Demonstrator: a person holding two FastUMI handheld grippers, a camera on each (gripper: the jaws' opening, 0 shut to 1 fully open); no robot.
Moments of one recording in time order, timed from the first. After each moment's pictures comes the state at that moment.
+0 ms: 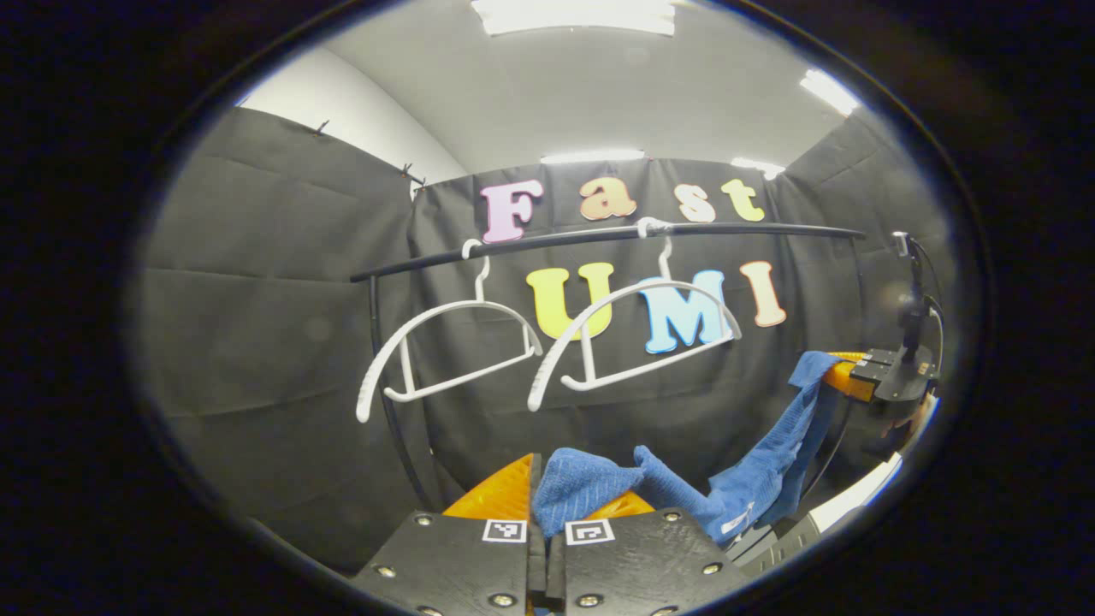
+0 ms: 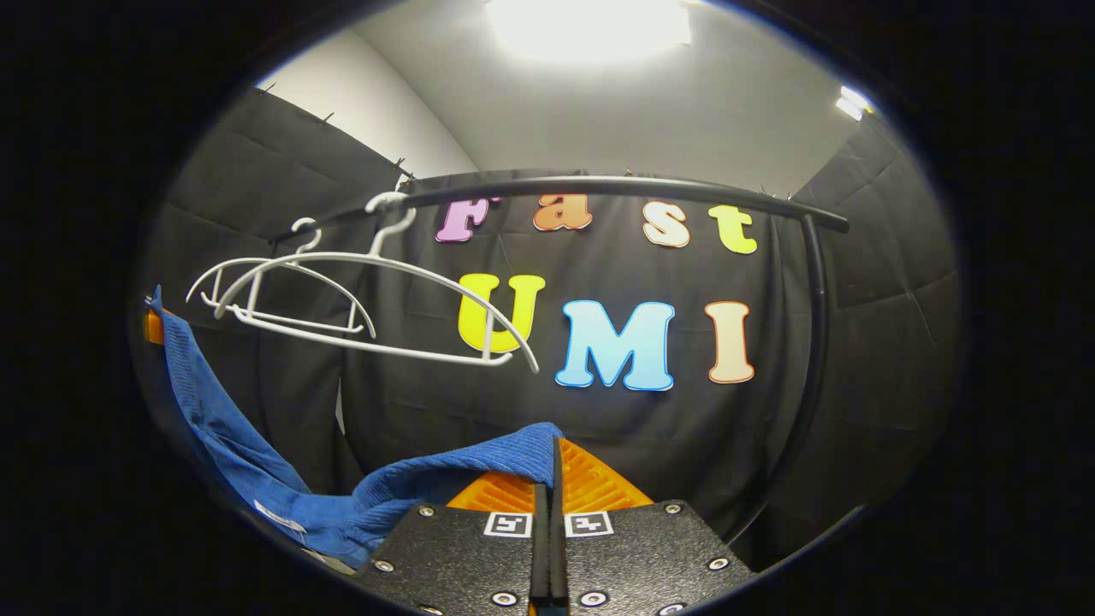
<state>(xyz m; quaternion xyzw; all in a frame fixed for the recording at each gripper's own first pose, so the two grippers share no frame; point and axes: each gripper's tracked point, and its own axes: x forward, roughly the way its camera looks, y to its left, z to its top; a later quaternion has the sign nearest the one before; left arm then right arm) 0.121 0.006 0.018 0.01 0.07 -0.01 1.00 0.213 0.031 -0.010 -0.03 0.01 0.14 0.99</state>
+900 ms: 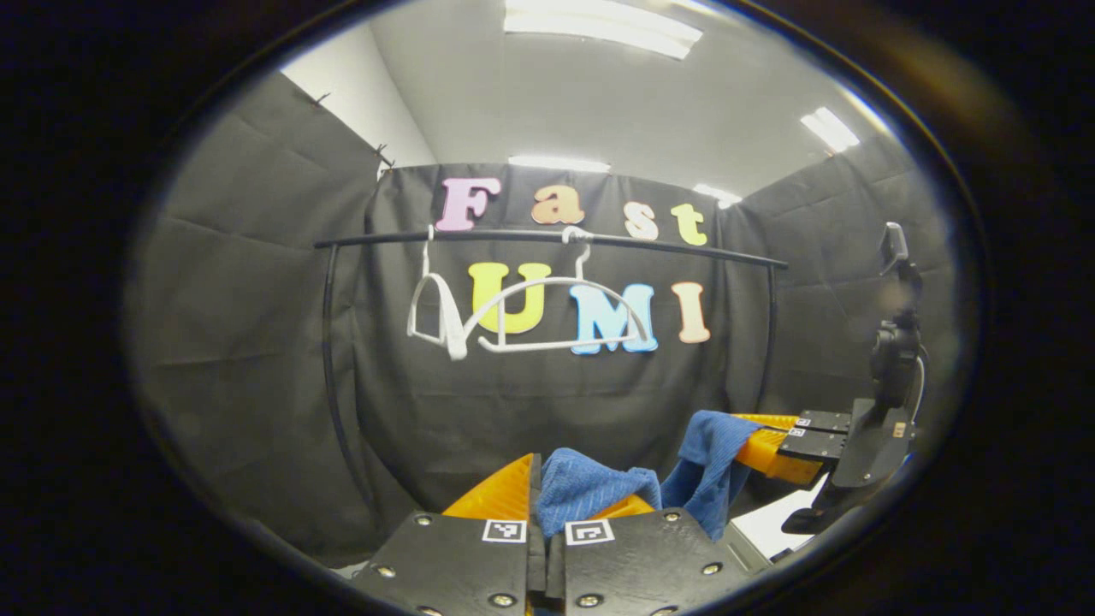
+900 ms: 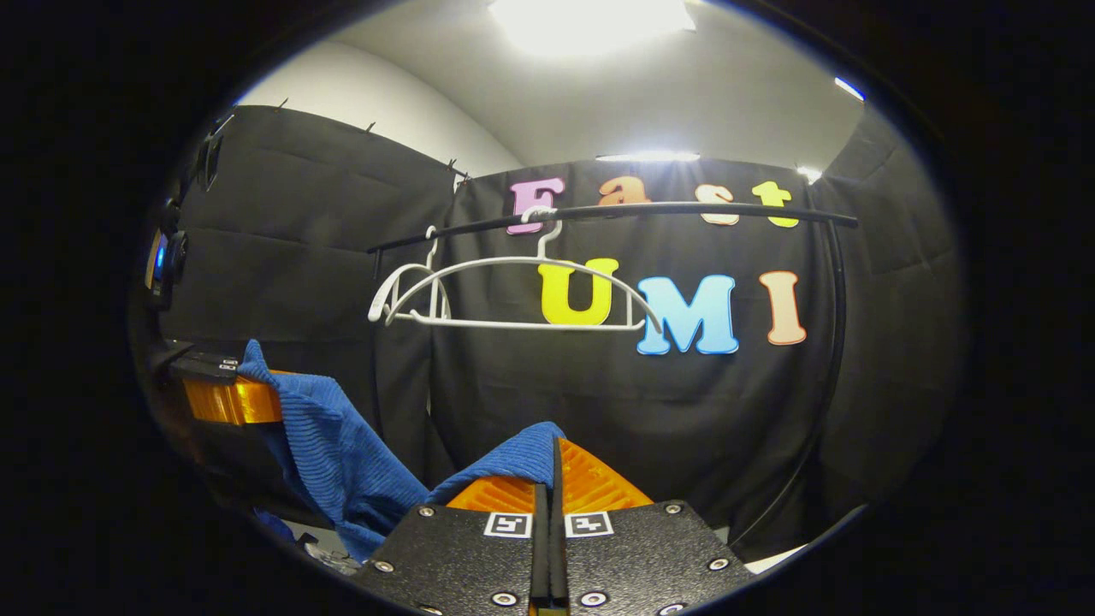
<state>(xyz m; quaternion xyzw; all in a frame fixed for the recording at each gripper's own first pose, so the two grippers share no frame) 0.051 -0.050 -0.018 -0.06 0.08 -0.10 0.99 0.066 0.134 -0.040 0.00 0.08 0.22 0.97</state>
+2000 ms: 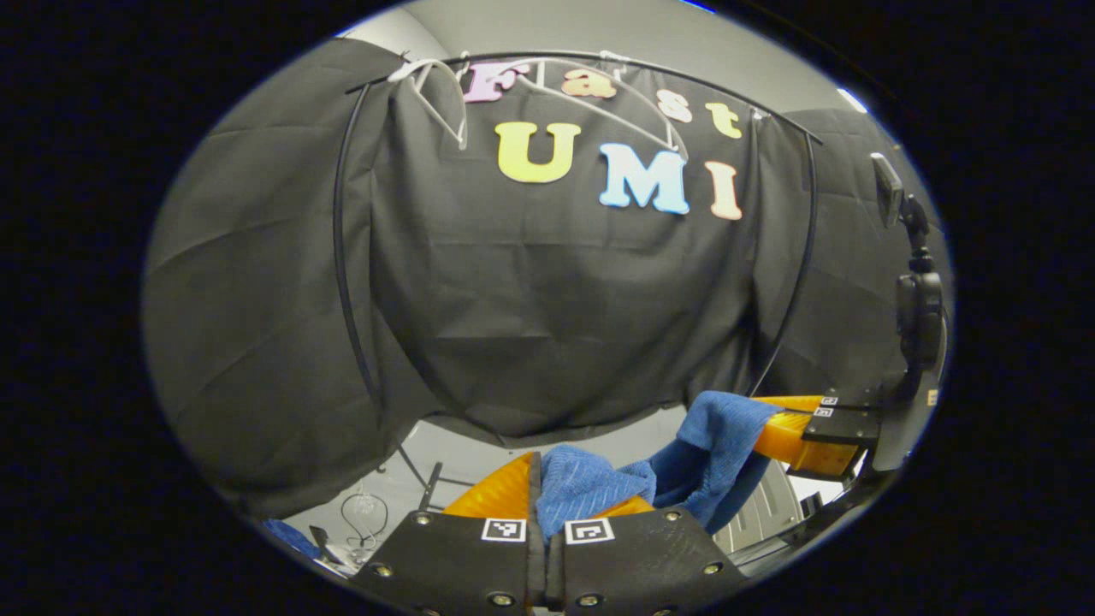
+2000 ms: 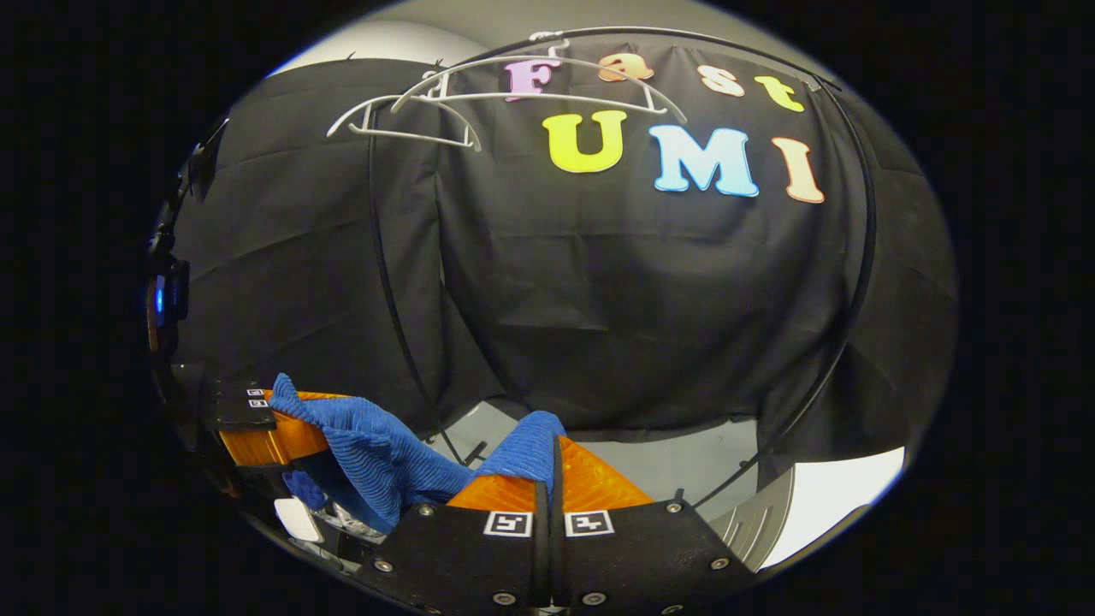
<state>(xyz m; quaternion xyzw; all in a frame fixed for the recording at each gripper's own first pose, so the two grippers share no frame) -0.012 -0.054 -0.277 -0.06 0.30 -0.08 0.95 0.002 0.154 -0.257 -0.02 0.30 0.23 0.93</state>
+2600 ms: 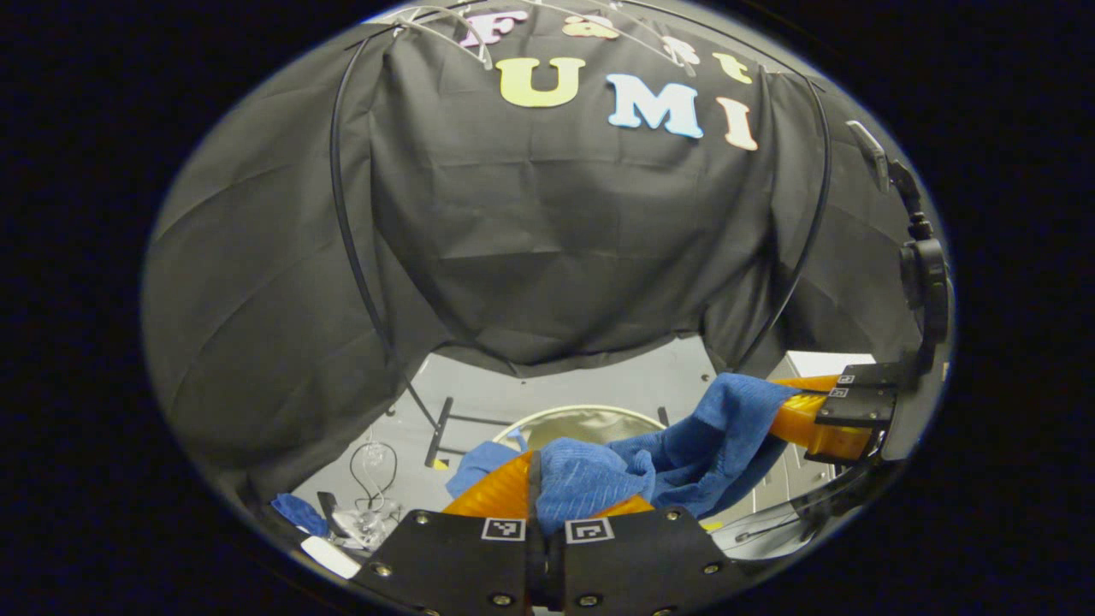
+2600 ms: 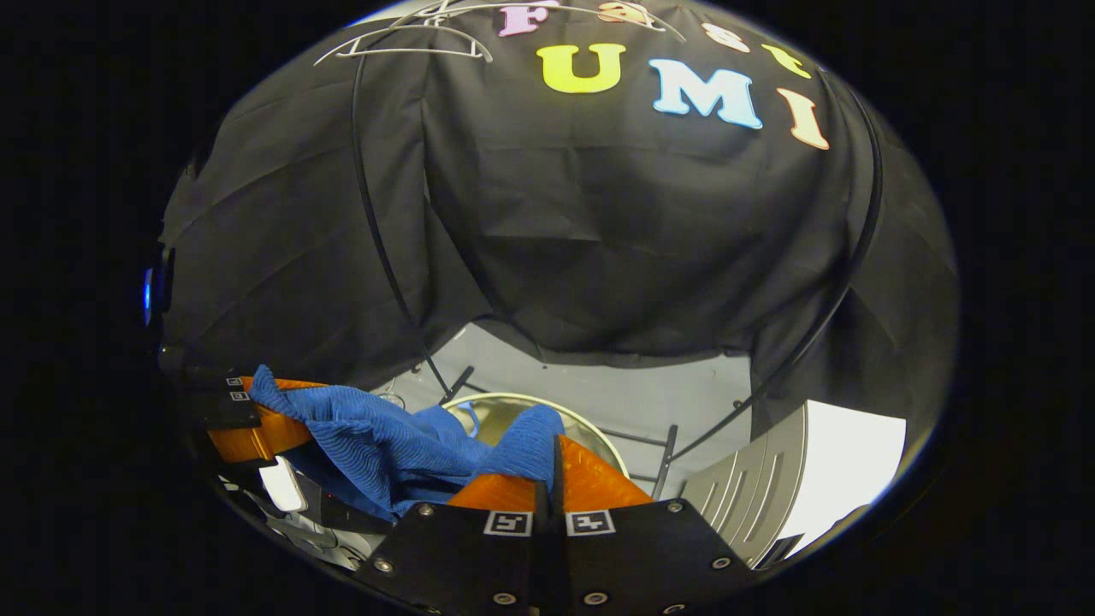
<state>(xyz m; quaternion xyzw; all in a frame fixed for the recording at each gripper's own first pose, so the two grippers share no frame) -0.067 -0.060 -0.391 -0.04 0.42 -0.07 0.91 -0.048 0.135 -0.361 -0.05 0.43 0.20 0.88</state>
